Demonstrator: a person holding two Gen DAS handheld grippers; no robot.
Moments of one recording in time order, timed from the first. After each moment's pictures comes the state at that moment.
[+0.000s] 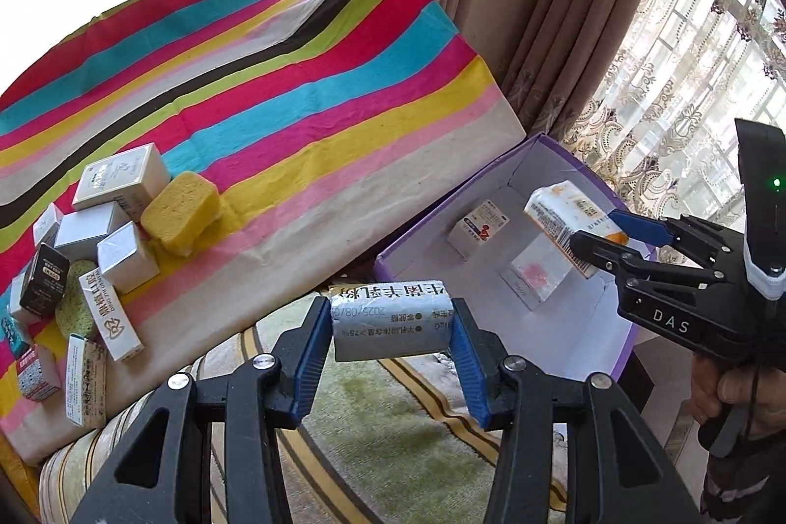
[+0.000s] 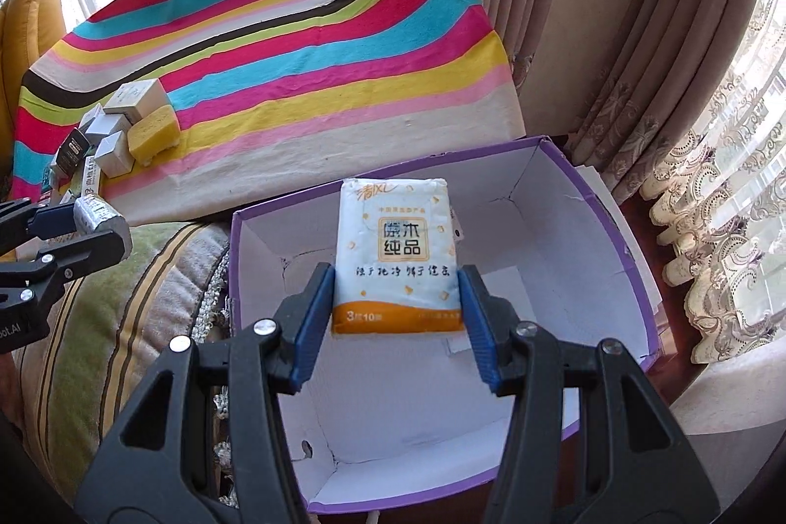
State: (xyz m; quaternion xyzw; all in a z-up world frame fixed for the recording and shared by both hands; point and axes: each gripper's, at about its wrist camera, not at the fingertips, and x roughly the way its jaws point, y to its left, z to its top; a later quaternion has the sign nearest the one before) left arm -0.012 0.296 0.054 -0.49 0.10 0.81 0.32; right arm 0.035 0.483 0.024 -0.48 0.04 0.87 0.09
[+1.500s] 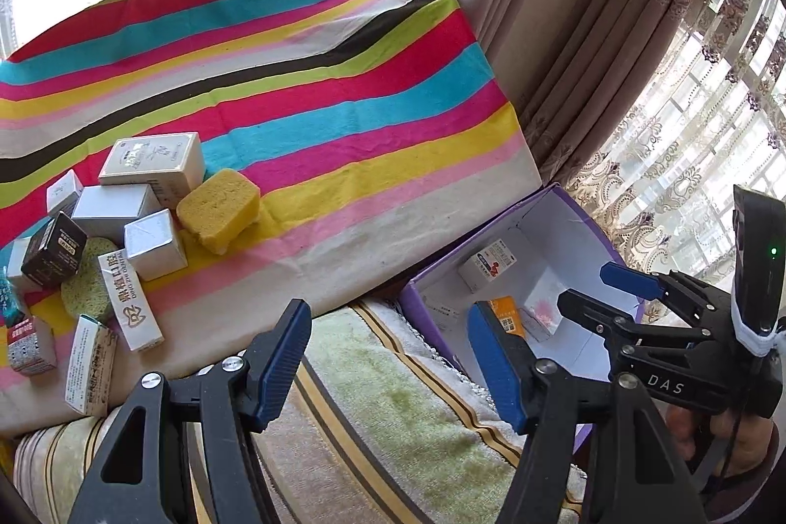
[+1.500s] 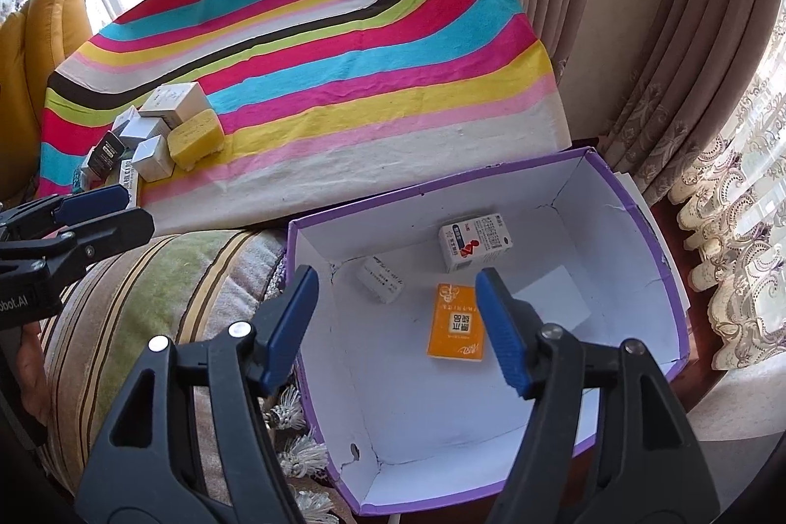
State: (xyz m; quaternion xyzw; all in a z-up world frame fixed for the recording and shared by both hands) left arm -0.035 0.248 0.063 -0.48 0.01 0.83 0.29; right arm 0.024 0.455 0.032 -0.48 0.05 0.87 0.05
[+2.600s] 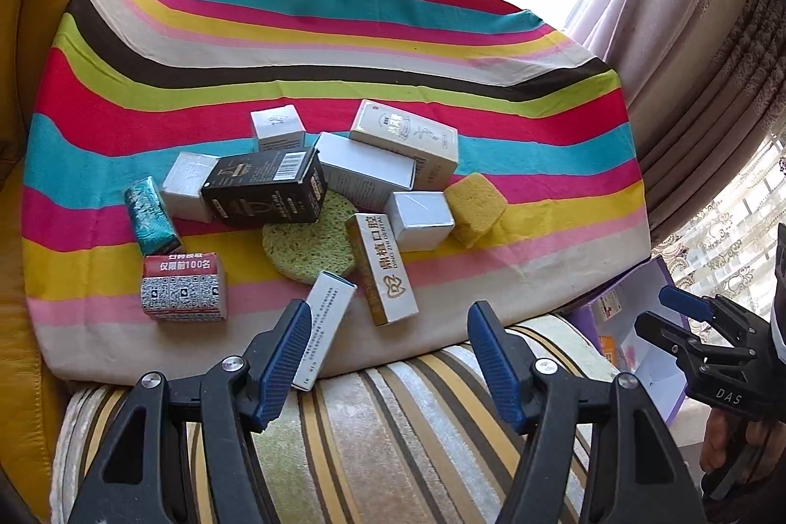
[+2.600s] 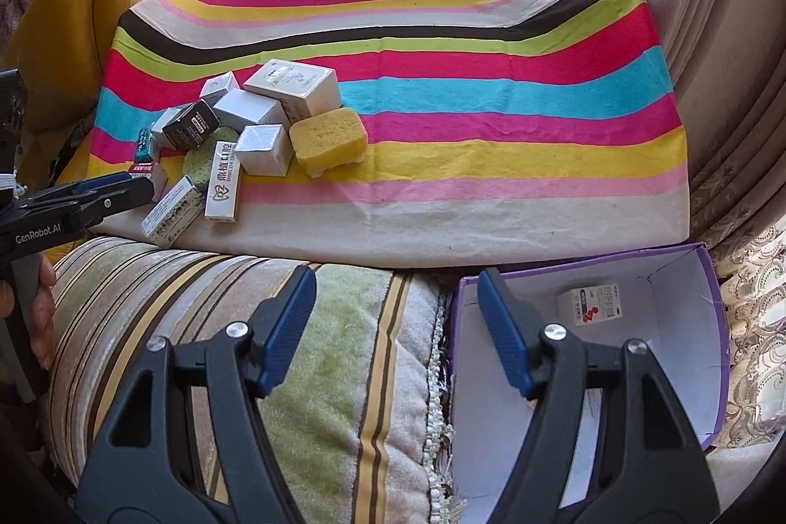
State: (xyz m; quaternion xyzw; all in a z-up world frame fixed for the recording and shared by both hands) left arm -0.070 0.074 0.044 -0.49 -0.07 0.86 0.15; right arm -0.030 0.342 0.039 -0.49 -0.01 0.87 -0.06
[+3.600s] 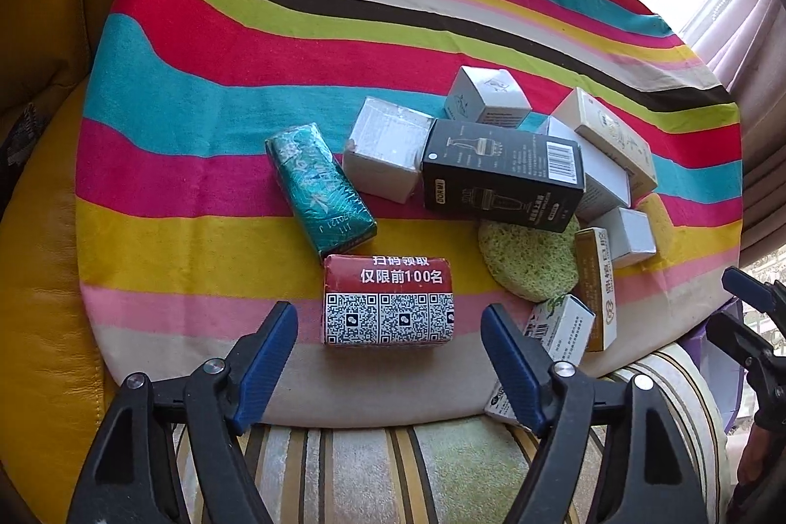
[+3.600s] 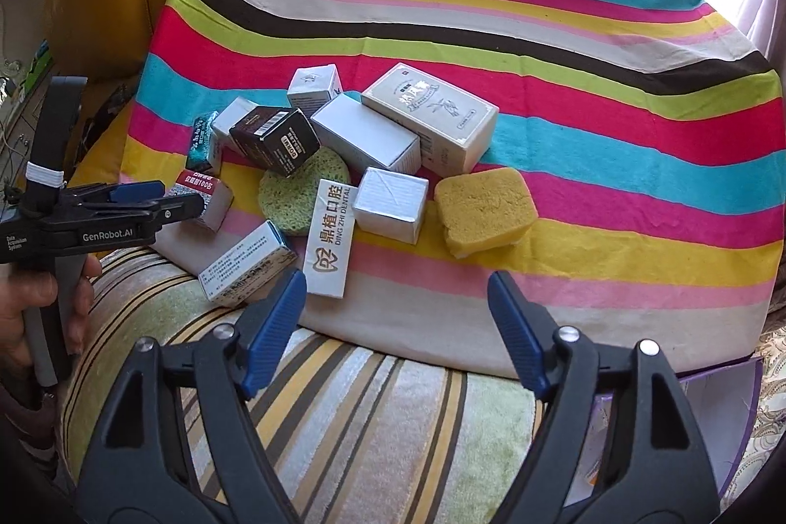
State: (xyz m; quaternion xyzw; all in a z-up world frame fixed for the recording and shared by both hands) left arm -0.123 -0.022 -0.012 -0.56 -0.08 0.82 0.04; right arm -0.109 0.228 0.024 -0.51 -0.06 0.84 -0.16
